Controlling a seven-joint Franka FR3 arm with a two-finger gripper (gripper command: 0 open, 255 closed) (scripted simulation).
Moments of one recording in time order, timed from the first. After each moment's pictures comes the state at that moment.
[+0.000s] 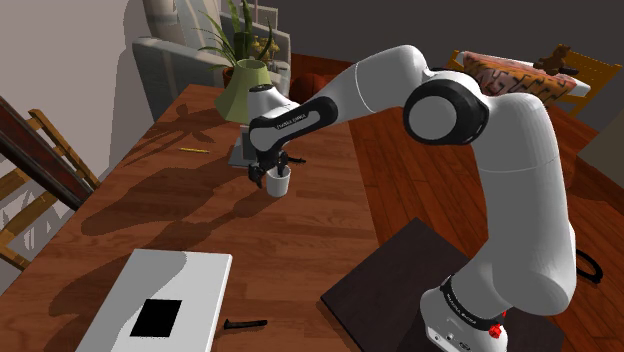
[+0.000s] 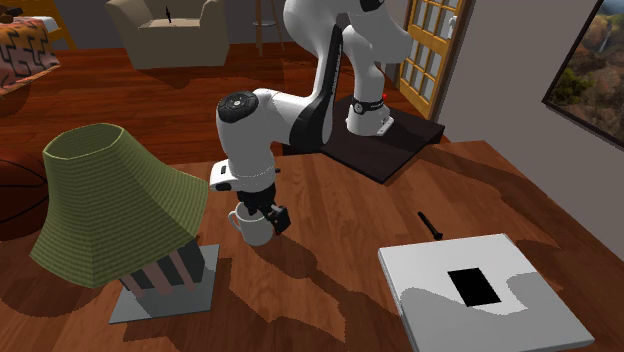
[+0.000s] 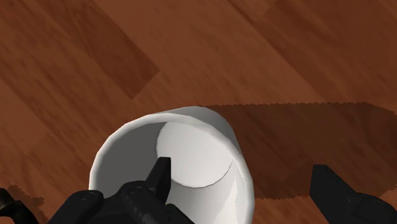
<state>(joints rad) 0.15 0.71 0.11 -1.56 -0.14 2.16 0.25</state>
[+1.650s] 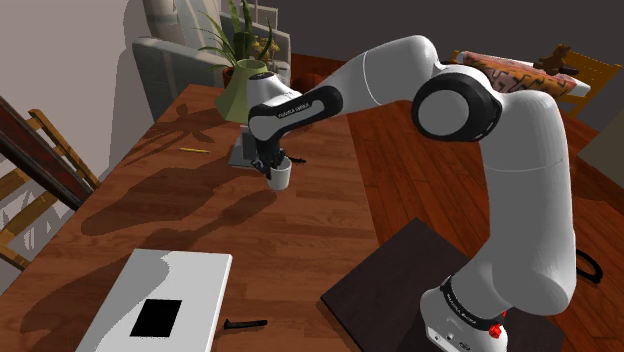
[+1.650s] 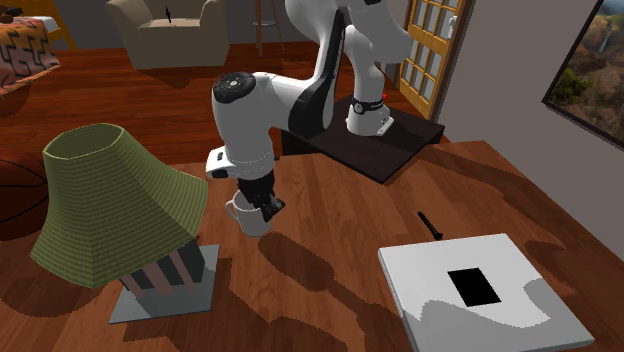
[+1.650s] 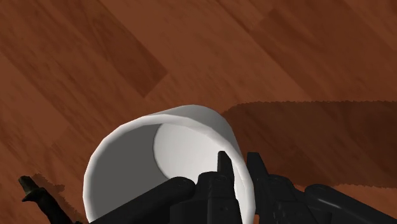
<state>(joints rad) 0.15 0.66 0.12 -1.56 -0.13 2.10 0.24</state>
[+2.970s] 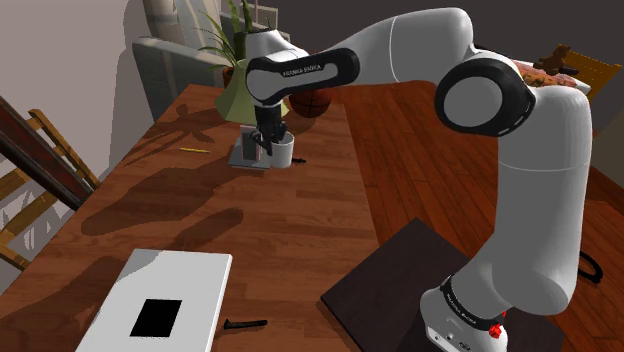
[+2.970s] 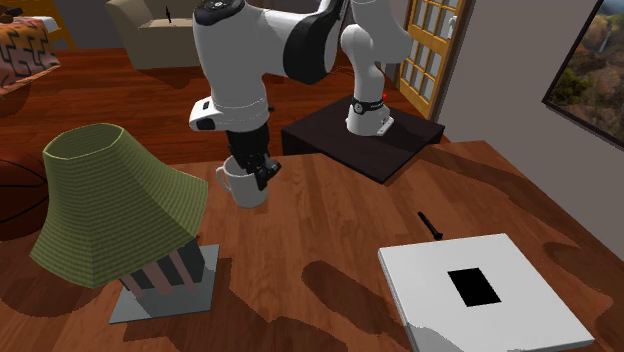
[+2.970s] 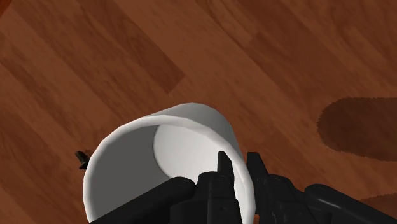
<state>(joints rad) 0.15 0.54 0.13 -1.47 -0.11 1.90 0.22</state>
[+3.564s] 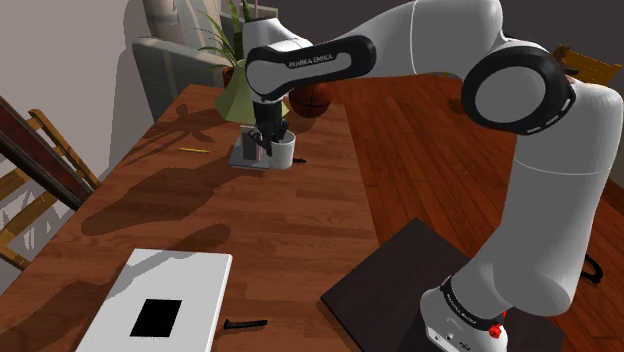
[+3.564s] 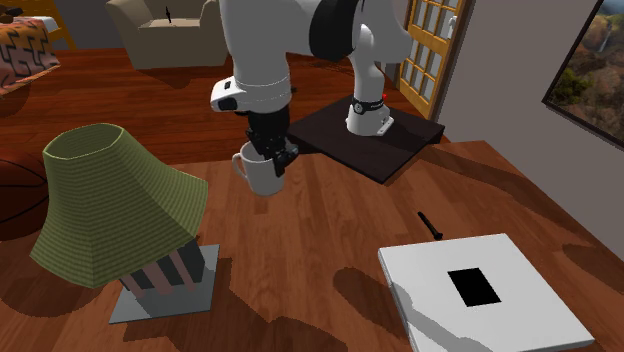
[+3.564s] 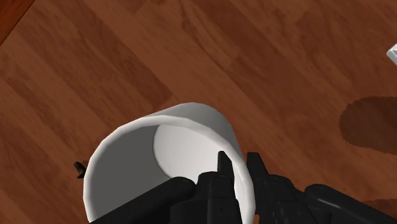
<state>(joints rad) 0.17 0.43 0.15 -1.57 -0.10 1.88 0.26</state>
